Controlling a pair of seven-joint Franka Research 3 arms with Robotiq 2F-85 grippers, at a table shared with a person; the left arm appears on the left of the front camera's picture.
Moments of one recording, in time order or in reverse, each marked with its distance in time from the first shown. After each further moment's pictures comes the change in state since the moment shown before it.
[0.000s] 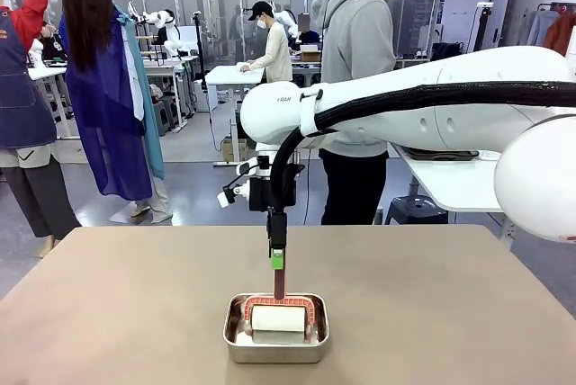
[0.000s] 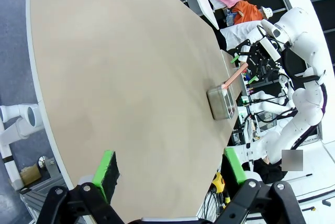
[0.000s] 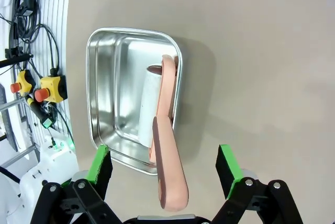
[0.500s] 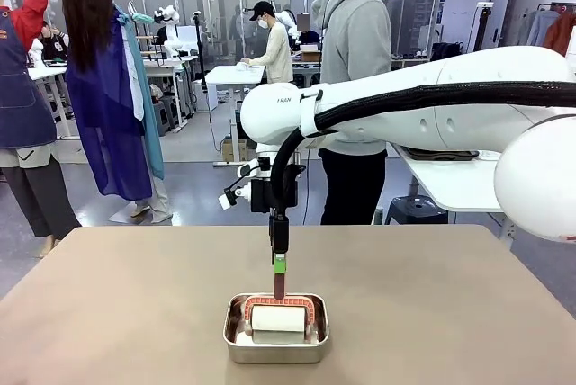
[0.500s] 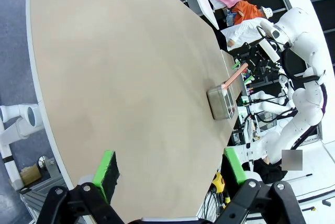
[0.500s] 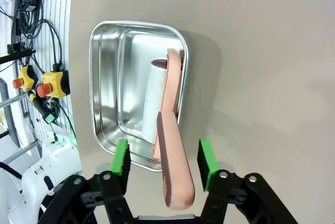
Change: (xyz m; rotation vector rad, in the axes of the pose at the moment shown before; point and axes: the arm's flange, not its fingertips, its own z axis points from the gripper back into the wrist) left arm 0.000 0.000 0.000 0.000 0.000 0.000; right arm -0.003 0.001 -0.002 0.013 0.021 -0.001
